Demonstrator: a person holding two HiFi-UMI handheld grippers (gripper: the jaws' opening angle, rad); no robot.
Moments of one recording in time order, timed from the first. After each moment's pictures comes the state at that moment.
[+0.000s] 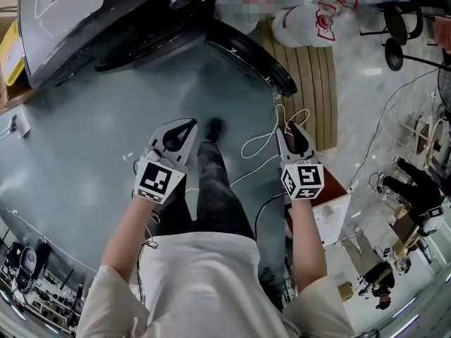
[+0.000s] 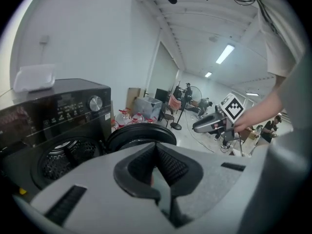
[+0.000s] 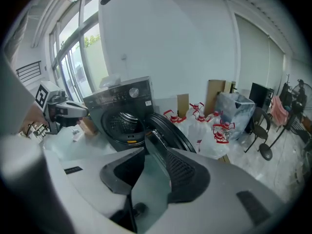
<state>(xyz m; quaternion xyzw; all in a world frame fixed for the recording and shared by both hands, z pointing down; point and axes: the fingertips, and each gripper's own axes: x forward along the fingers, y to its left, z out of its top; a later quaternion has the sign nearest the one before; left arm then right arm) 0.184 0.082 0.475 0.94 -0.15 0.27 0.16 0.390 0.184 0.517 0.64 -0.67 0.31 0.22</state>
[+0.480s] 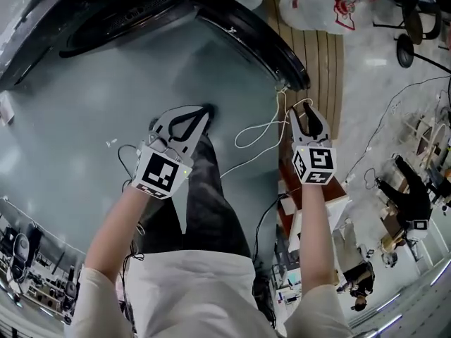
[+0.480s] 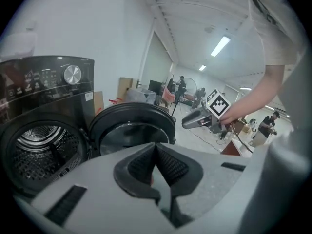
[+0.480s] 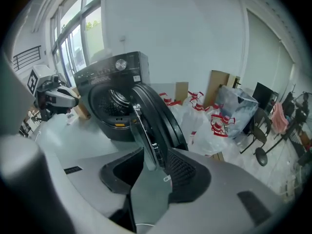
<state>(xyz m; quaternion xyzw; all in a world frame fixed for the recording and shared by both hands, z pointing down) 0.238 0.089 0.588 0.94 -0.10 0.29 0.15 0.453 0.167 0.648 0.62 -0.66 0.31 0.29</state>
